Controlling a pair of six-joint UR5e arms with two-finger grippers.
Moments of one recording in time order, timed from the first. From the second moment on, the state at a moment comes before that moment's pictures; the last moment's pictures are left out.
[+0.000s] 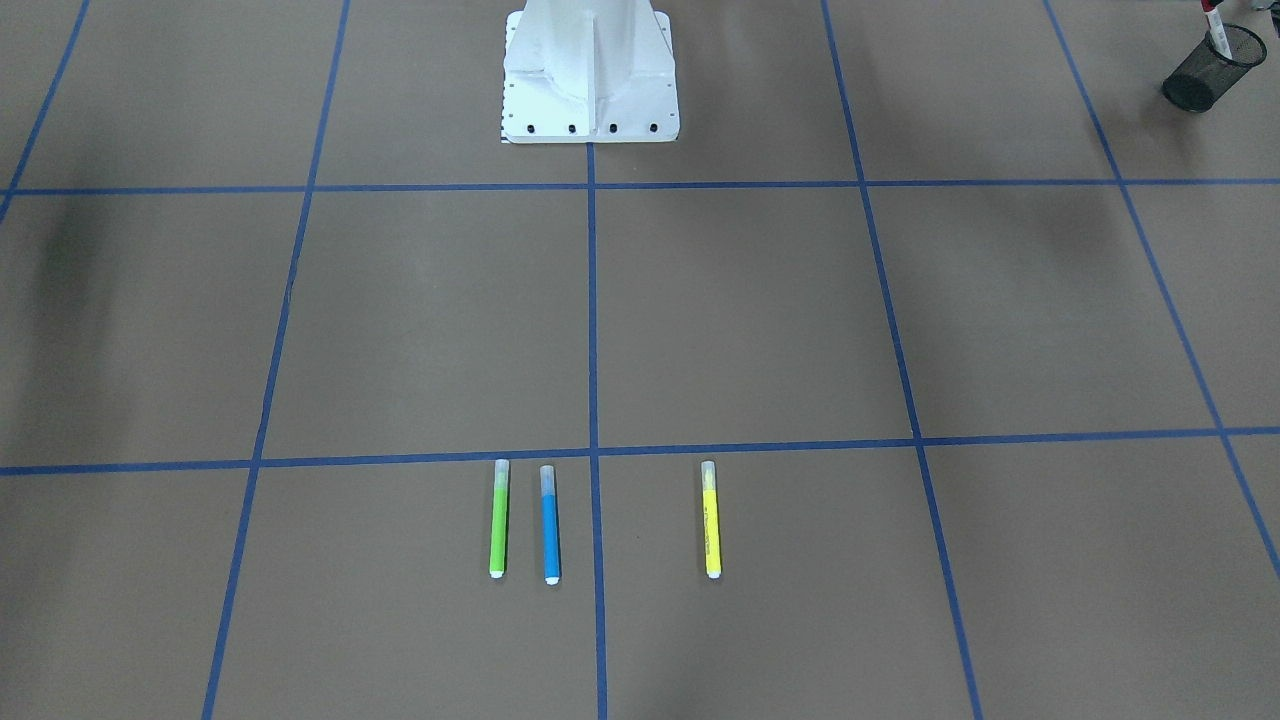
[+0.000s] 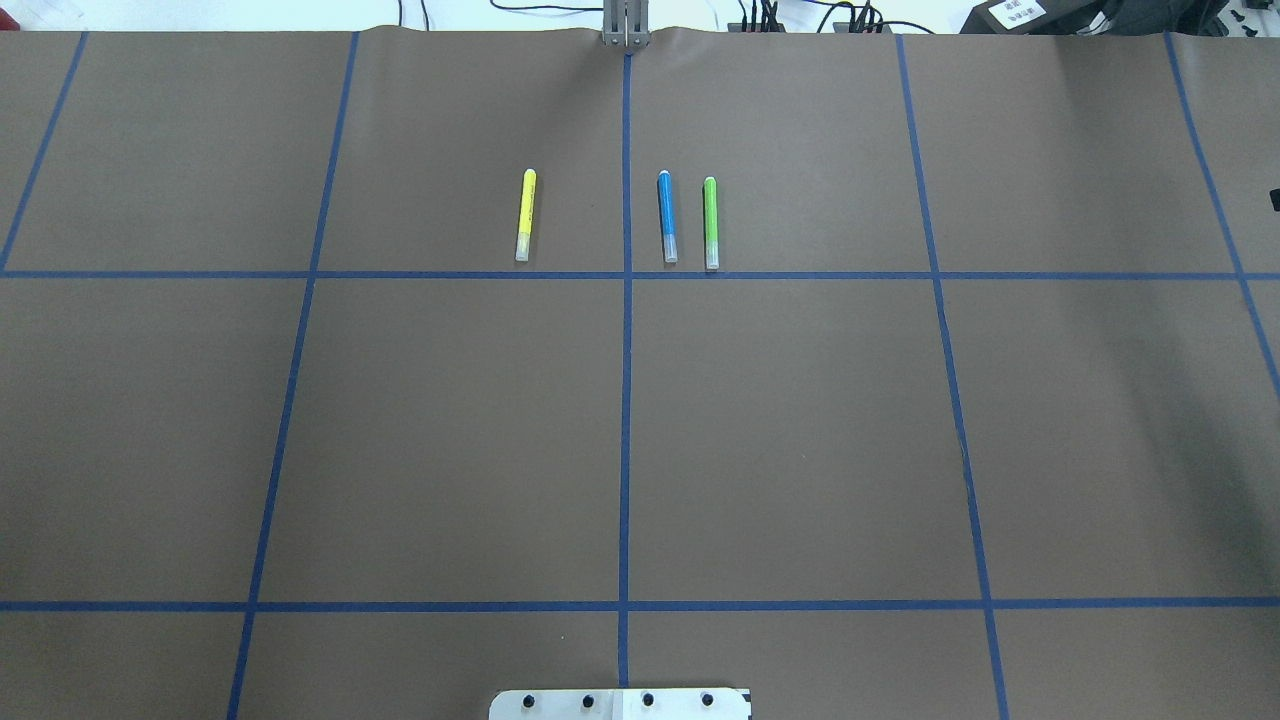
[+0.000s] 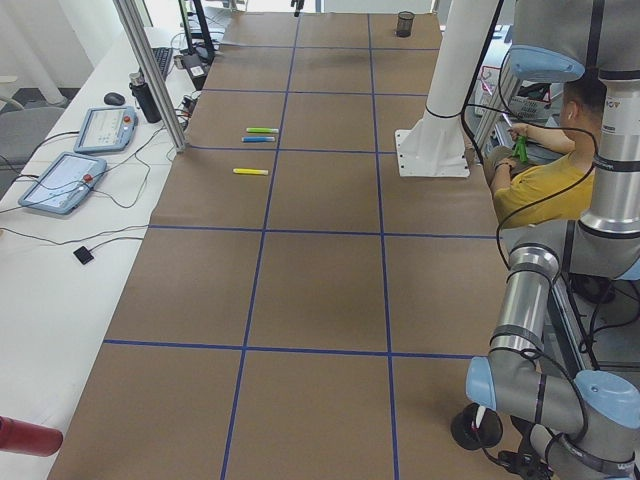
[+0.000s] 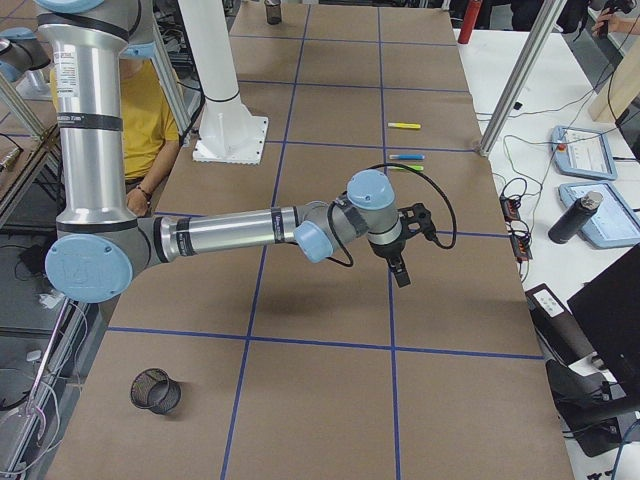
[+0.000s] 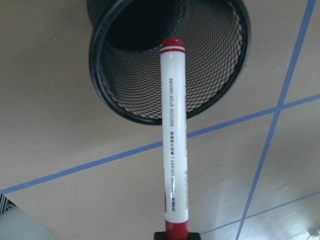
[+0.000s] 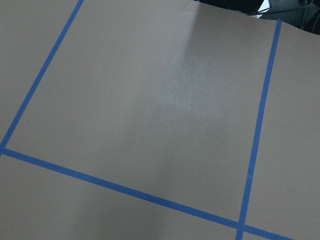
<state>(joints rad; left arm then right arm) -2.59 -1.17 -1.45 -0.51 -2.24 0.29 1.40 -1.57 1.71 -1.11 2.24 0.24</state>
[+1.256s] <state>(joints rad) -2.59 -1.24 -1.55 -0.65 -2.24 0.30 1.38 -1.56 1.72 -1.11 2.24 0.27</state>
